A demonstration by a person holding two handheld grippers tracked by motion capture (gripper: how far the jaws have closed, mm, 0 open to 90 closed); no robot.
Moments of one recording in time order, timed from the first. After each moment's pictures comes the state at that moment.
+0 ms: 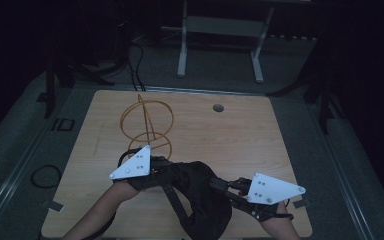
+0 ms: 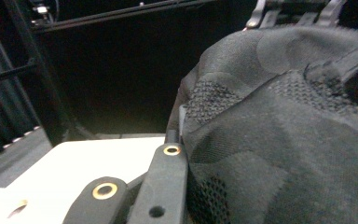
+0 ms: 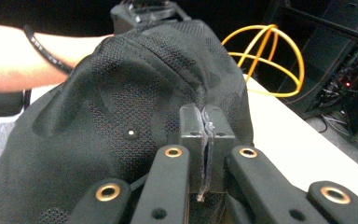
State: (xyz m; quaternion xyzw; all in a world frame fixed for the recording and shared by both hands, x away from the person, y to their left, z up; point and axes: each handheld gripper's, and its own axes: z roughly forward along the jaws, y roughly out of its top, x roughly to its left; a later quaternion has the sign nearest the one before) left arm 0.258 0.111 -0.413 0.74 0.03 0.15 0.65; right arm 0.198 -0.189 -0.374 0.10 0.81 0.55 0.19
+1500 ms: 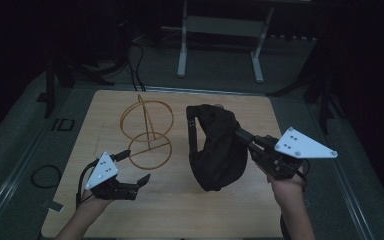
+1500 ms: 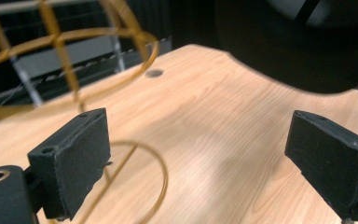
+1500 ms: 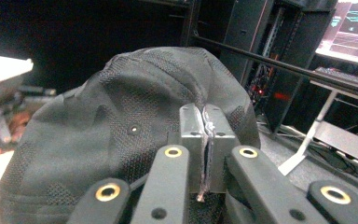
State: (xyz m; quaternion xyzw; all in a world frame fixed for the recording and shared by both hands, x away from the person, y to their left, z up) left arm 0.228 0.196 -0.467 0.74 0.31 0.27 0.53; right arm 0.252 -0.217 -0.324 0.21 0.73 0.58 0.28
